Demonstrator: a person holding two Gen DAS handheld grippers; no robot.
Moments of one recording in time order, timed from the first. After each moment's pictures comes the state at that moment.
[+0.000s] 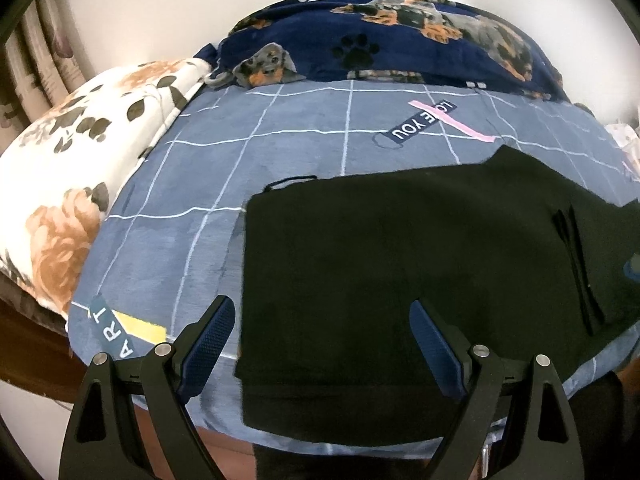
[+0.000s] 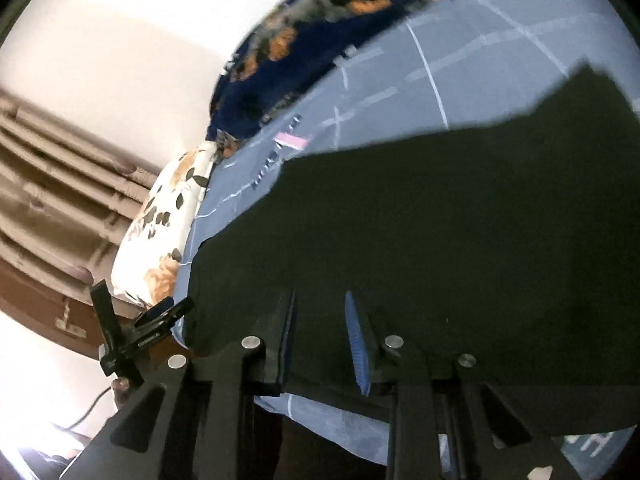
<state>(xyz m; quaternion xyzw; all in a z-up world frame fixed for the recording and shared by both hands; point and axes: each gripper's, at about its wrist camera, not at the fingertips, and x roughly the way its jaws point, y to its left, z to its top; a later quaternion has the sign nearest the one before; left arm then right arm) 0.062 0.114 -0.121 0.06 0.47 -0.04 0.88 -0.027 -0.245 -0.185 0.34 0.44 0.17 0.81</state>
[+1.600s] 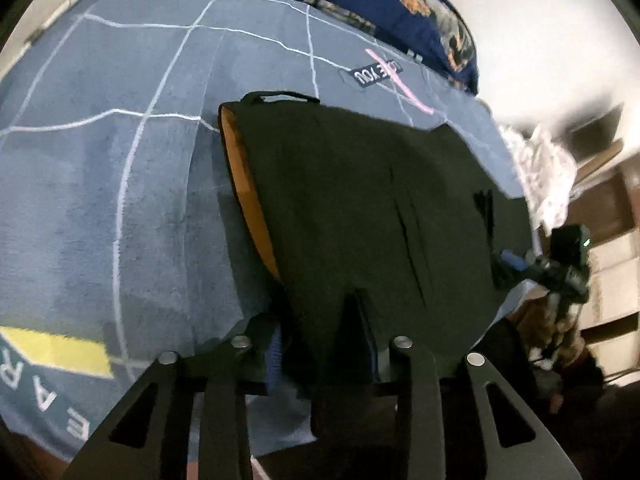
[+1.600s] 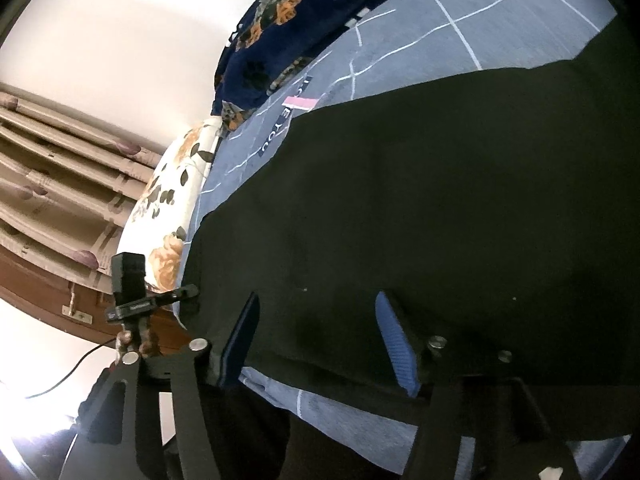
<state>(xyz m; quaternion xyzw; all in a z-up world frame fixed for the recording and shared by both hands) 0.118 0.208 -0.171 -0.13 0.59 -0.30 0.74 -0.022 -0.219 -0.204 0.34 0.46 0.20 0.80</state>
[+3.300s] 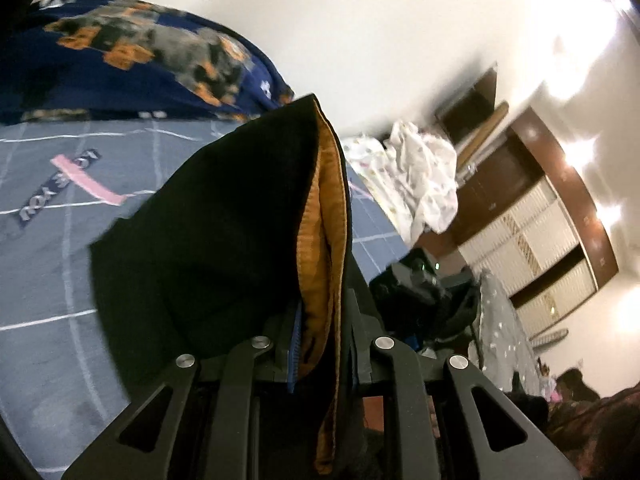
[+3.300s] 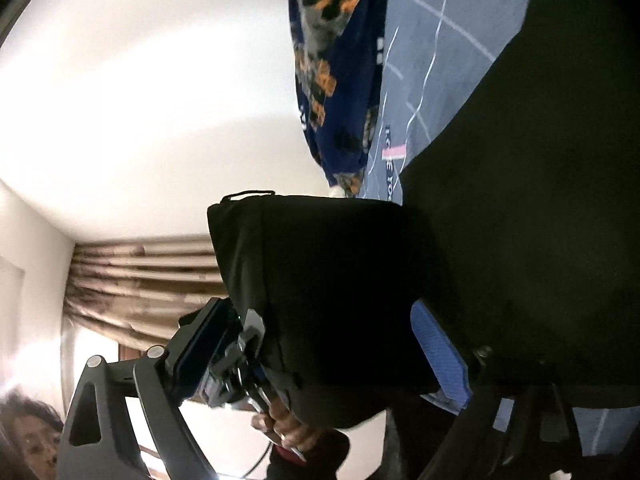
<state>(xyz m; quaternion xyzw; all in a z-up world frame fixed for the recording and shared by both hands) 0.086 -0.067 -0.060 -0.12 0.45 -0.50 0.73 -0.025 -0.265 -0.203 0.64 0.30 0.31 0.63</state>
